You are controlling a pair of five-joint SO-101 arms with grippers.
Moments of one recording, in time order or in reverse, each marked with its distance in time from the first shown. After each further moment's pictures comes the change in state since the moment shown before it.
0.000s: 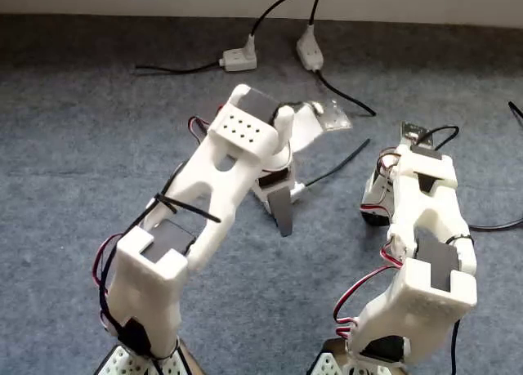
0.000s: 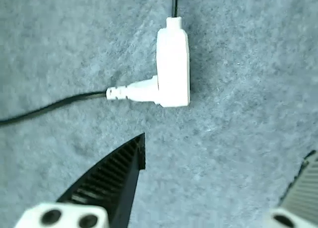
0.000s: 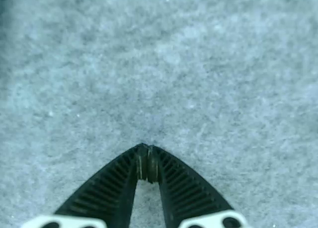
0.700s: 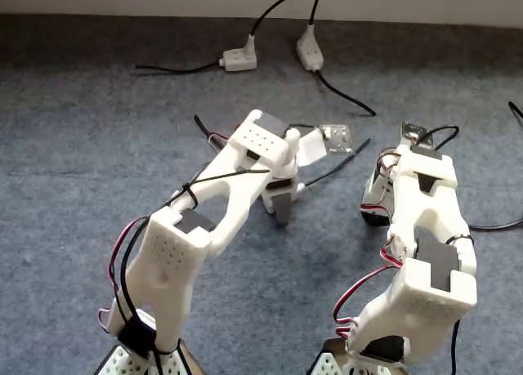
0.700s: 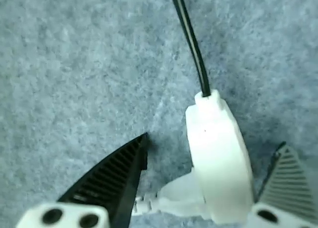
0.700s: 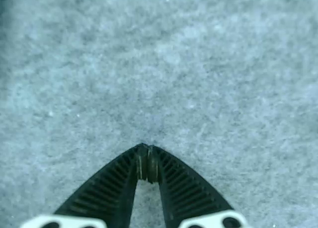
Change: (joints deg) left arm 0.0 18.0 0.0 -23.0 -12.8; right arm 0.0 0.0 0.0 0.0 0.0
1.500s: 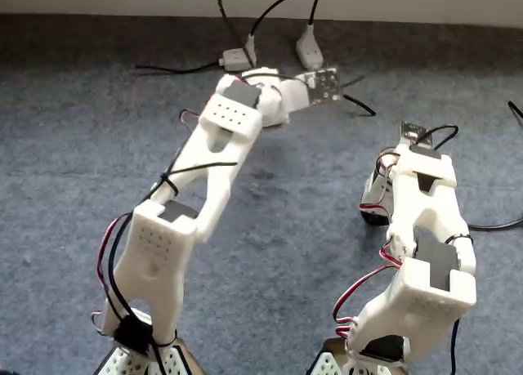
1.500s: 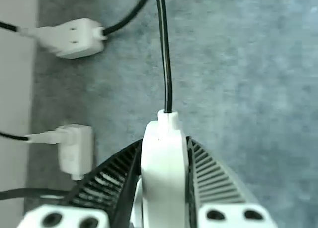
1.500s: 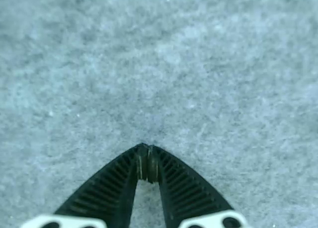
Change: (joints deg) left arm -7.9 -0.4 -14.6 -16.1 -10.2; right arm 0.0 0.0 0.0 0.0 0.0
